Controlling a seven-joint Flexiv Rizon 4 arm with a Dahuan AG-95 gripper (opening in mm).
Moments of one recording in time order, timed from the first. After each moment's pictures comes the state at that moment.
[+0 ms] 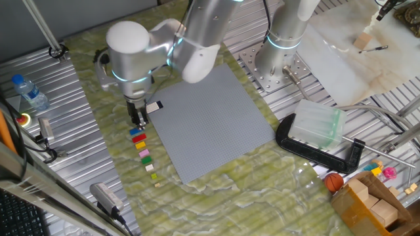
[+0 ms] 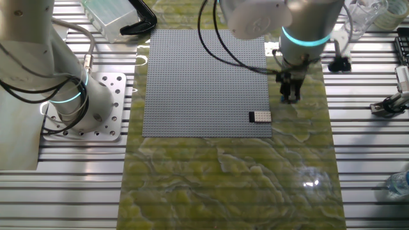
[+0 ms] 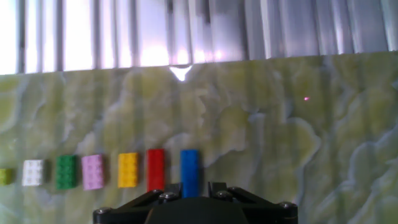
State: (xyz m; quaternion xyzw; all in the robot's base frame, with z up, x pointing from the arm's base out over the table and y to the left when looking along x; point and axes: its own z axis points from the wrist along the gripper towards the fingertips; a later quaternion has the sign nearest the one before) arm 0.604 0.014 0.029 0.02 1.00 0.00 0.06
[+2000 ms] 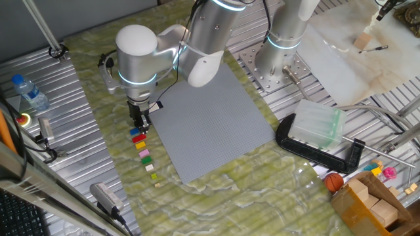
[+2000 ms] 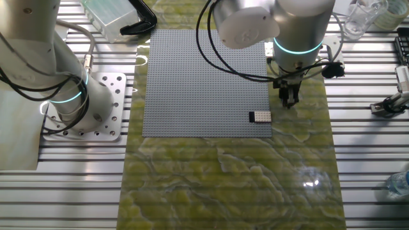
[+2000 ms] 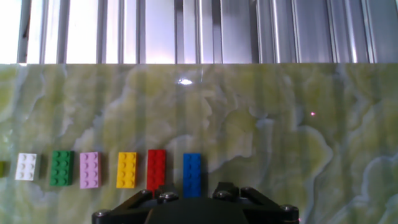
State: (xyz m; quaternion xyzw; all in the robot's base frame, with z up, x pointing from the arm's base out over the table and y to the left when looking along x) arm 0.604 0.018 0.012 0.00 1.00 -0.01 0.09
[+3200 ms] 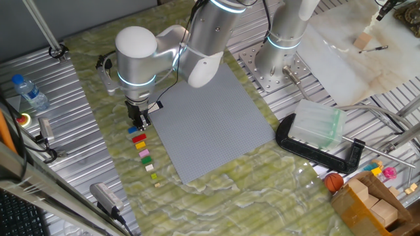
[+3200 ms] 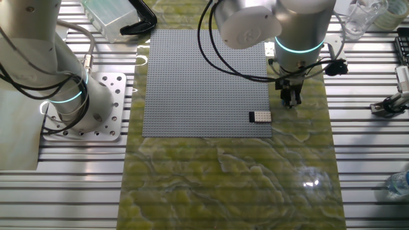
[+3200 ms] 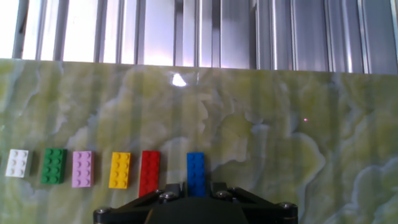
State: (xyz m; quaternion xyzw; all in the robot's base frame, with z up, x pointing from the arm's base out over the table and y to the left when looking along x) arm 0.606 0.015 0.012 -0.03 1.00 -0.02 0.09
